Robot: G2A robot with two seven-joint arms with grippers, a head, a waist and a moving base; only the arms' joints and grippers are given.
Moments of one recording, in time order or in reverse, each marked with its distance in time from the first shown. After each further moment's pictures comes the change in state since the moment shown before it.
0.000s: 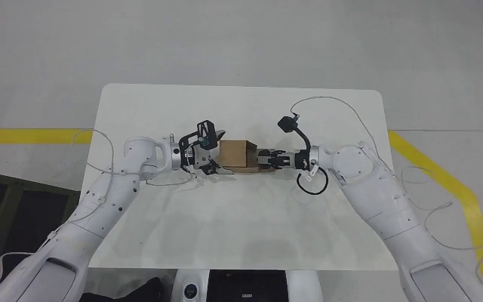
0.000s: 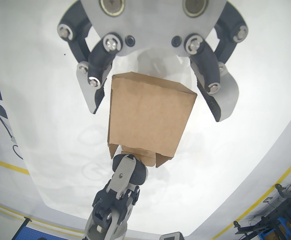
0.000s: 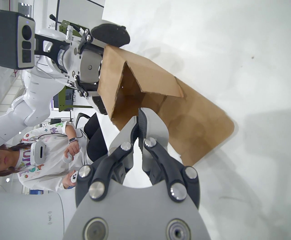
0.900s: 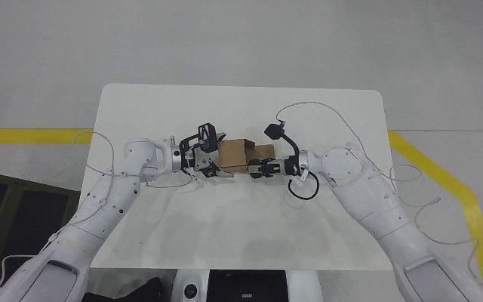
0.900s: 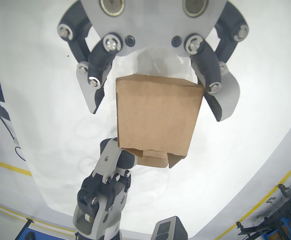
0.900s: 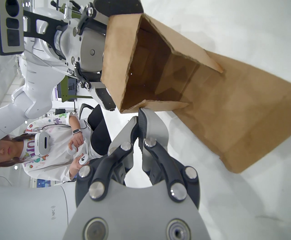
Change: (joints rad) left arm 0.020 -0.008 -0.021 -0.010 0.020 -0.029 -0.014; right arm 0.079 -0.044 -0.119 0.077 0.038 -0.025 0.039
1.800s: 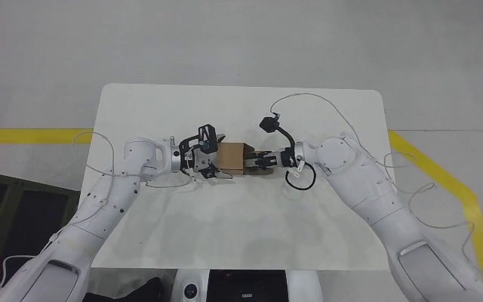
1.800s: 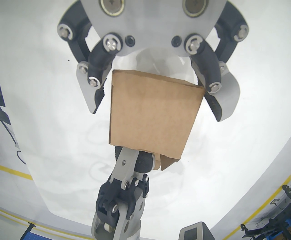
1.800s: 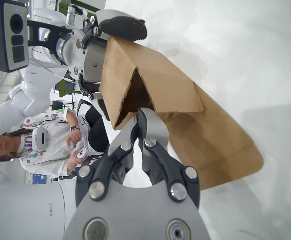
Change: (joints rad) left arm 0.003 -0.007 -0.014 0.011 0.024 -0.023 -0.001; right arm 0.102 -0.050 -0.070 0.142 0.037 -0.075 0.006
